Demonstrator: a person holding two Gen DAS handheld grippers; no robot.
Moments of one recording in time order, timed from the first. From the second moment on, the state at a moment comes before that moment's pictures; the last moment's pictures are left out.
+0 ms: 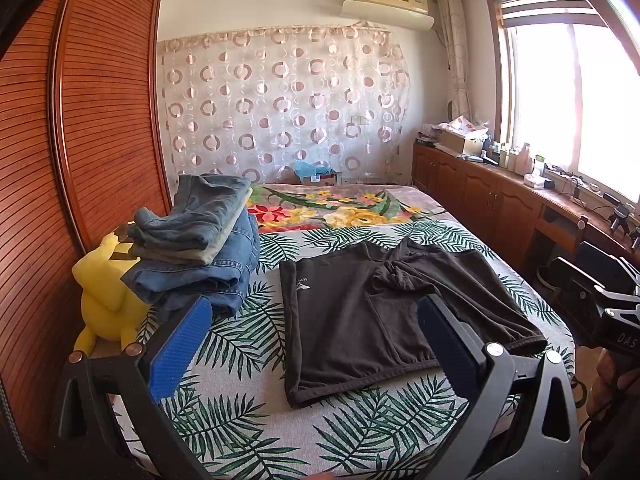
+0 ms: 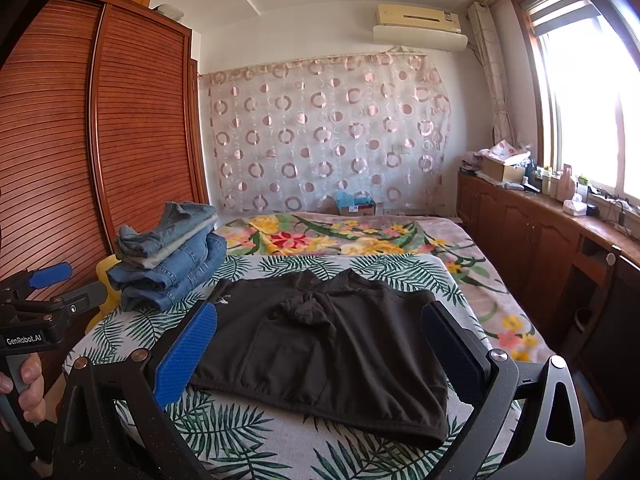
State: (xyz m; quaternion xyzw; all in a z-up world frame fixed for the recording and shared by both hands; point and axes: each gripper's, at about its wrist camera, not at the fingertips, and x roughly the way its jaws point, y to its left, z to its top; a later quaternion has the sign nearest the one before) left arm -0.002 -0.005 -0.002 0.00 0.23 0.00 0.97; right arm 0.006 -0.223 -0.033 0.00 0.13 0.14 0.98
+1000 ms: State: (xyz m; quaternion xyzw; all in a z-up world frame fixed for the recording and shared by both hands) left arm -0.002 -0.012 -0.003 0.00 0.23 0.00 0.97; right arm 0.006 -0.221 -0.033 0.00 0.13 0.14 0.98
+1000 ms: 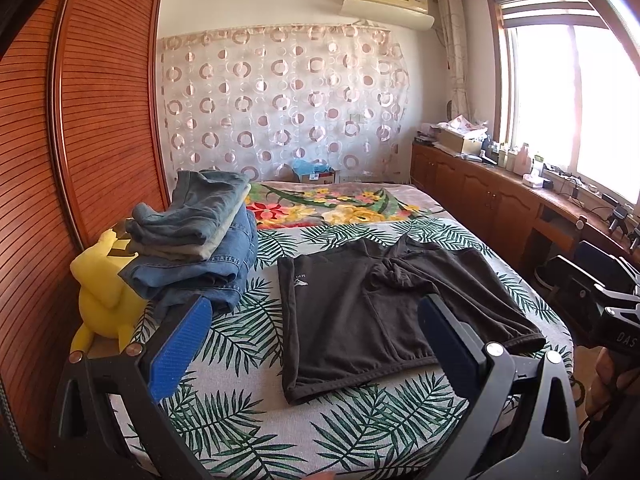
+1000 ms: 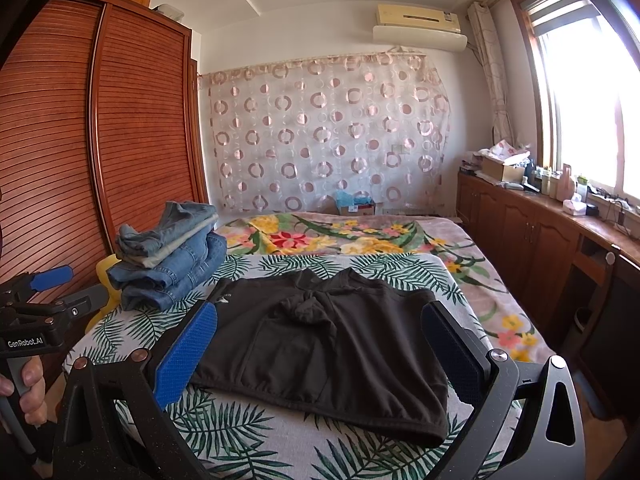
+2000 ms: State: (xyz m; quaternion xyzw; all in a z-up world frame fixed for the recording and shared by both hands) left arm 0.003 -0.017 -0.016 0.00 0.24 -0.01 0.97; right arm 0.009 -0.225 -0.034 0.00 0.13 0.14 0.98
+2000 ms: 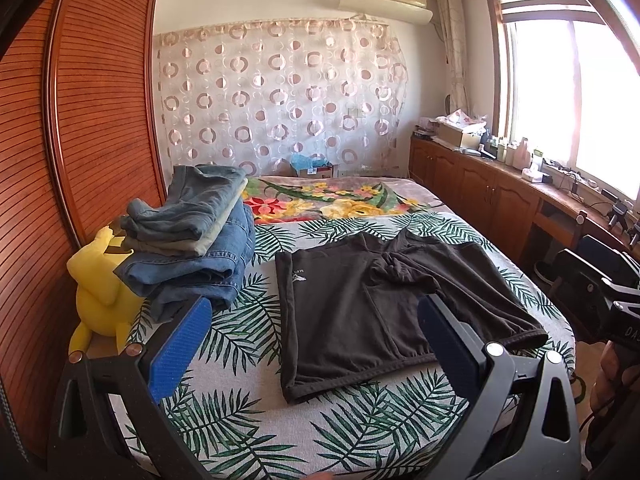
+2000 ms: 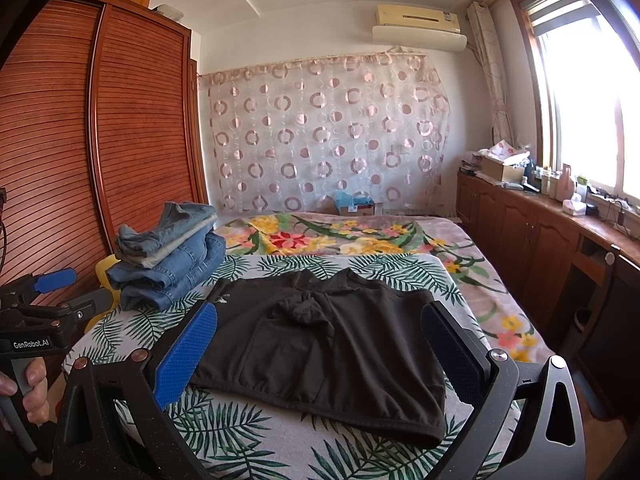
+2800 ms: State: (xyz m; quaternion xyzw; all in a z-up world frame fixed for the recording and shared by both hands) left arm 0.060 -0.012 -0.053 0.03 0.31 -0.06 0.95; right arm 0.046 -0.237 -0.041 -0.02 0.16 0.10 0.98
